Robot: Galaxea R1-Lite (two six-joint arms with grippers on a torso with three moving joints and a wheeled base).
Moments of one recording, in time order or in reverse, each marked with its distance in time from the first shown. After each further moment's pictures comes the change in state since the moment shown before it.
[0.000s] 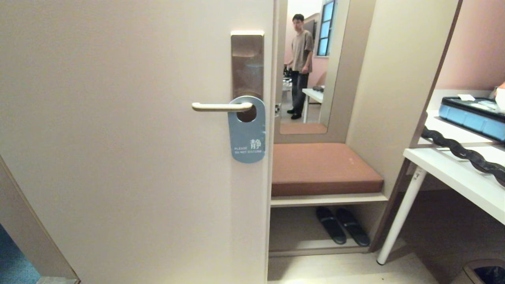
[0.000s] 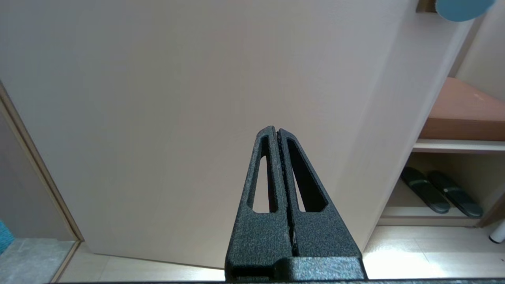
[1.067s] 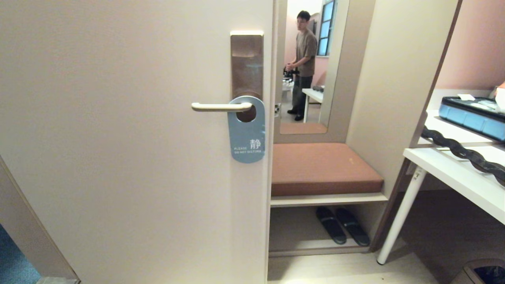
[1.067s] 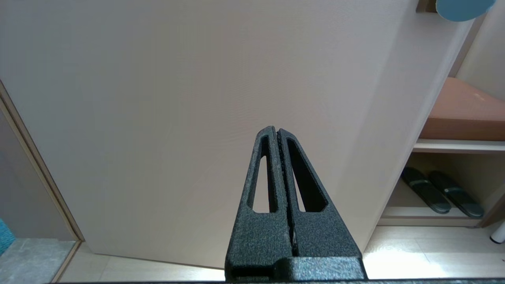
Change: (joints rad) left arm 0.000 0.000 0.000 0.000 -0.001 0.000; right arm 0.000 0.000 0.000 0.000 0.003 -0.010
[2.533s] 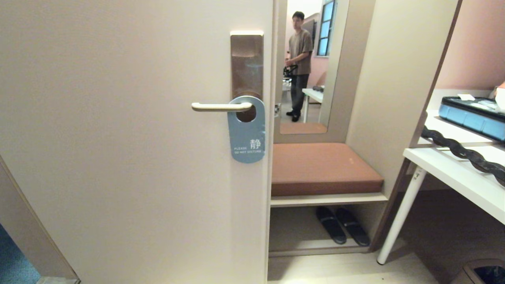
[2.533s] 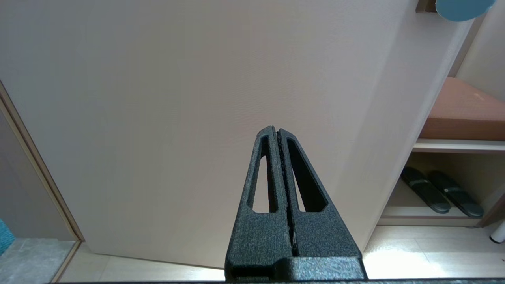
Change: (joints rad) left arm 0.000 0.000 0.000 0.001 0.000 0.000; right arm 0.011 0.295 -0.346 0.072 -0.184 -0.025
